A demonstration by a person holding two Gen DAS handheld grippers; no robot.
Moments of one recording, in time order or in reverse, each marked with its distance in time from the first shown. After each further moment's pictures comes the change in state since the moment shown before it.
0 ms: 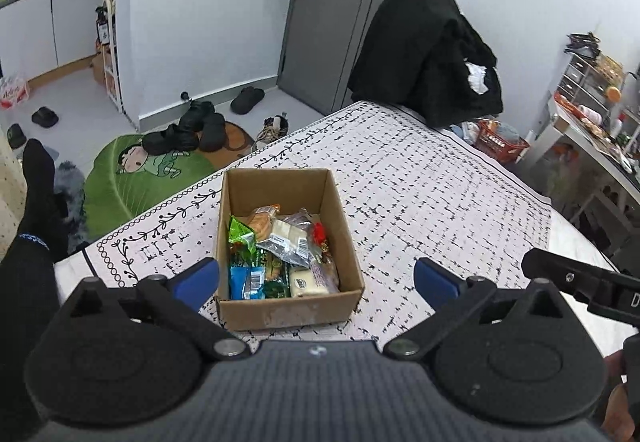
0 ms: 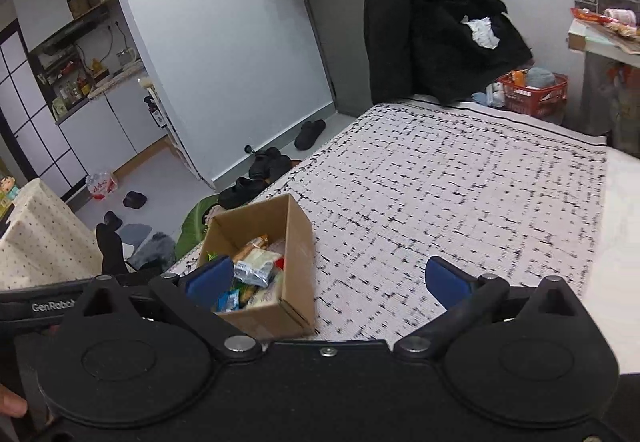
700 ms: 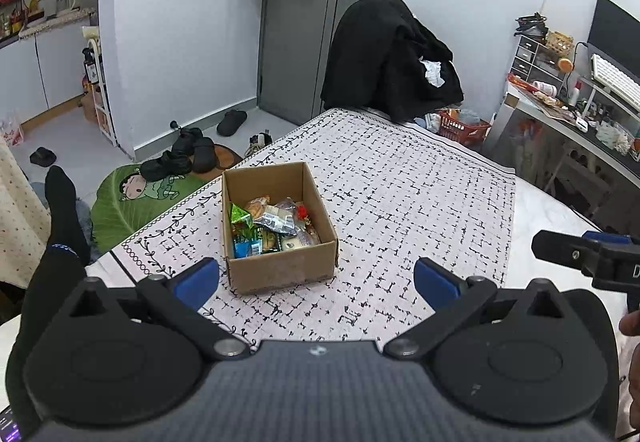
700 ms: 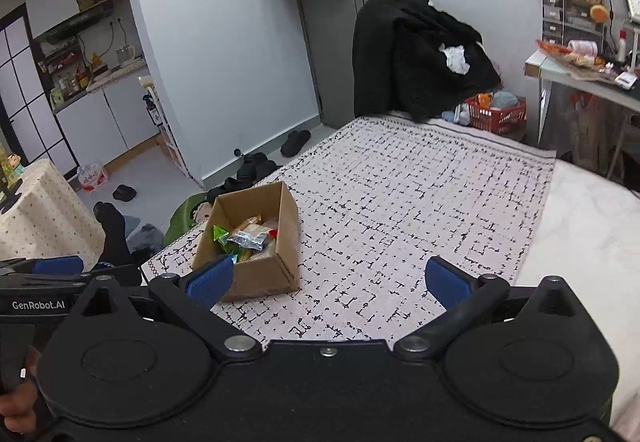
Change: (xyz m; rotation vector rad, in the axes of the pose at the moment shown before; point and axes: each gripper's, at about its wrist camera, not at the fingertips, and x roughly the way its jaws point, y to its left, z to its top) left arm -0.102 -0.013 -0.052 0.124 -0.056 -0.020; right arm -0.100 0.014 -0.043 -0.068 -0.049 -0.058
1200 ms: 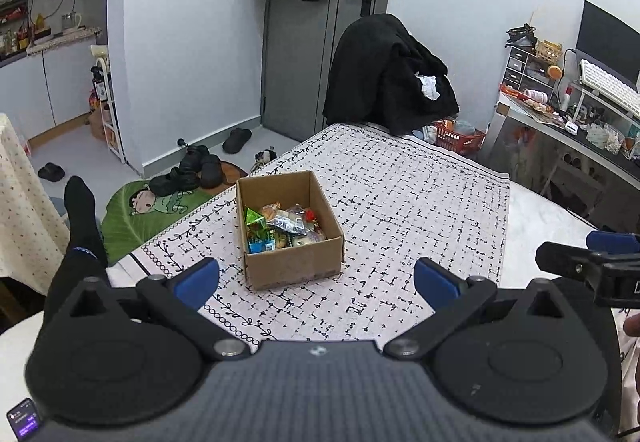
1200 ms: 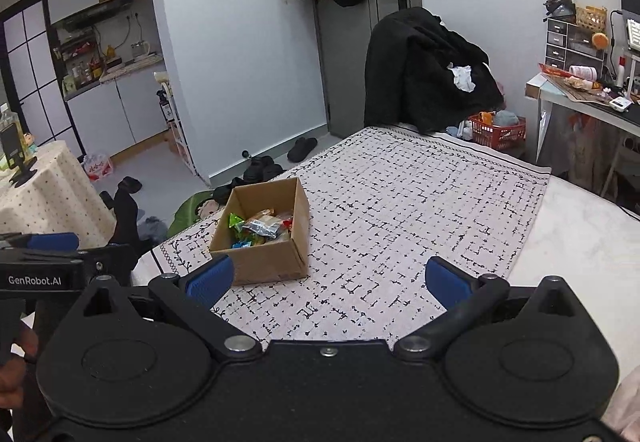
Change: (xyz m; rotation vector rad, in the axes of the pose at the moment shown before) left arm -0.045 0.007 -0.024 0.023 -0.062 0.007; right arm -0.036 0.020 -0.021 -0.060 -0.036 -0.001
